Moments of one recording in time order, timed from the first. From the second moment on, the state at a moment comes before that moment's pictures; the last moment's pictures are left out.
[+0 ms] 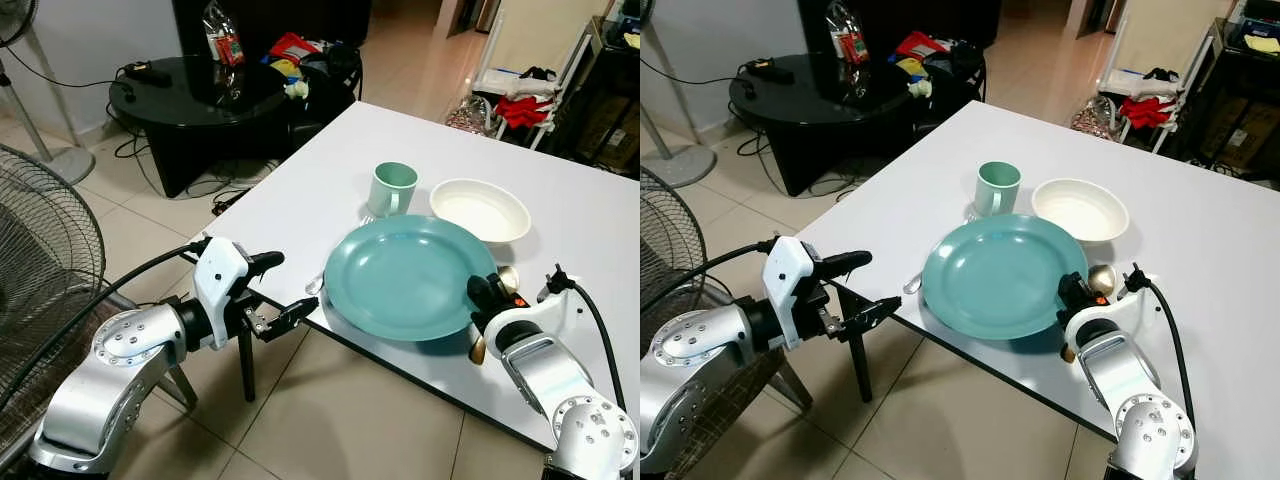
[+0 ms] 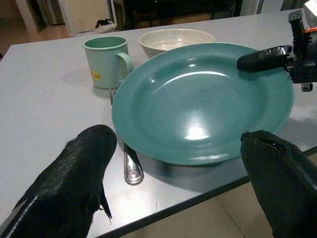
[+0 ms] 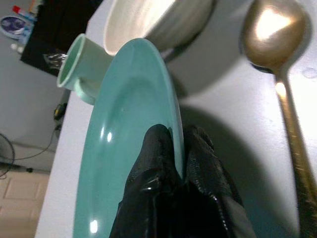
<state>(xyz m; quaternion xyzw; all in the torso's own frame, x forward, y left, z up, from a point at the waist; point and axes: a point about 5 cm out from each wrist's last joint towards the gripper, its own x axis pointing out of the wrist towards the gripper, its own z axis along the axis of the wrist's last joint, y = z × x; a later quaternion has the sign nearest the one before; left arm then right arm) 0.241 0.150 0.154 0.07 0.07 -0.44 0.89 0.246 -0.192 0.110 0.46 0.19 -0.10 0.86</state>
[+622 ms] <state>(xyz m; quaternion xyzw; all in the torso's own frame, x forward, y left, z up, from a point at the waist) 0.240 0.150 0.155 0.07 0.08 -0.44 0.89 0.244 -0.196 0.105 0.47 0.20 -0.13 0.85</state>
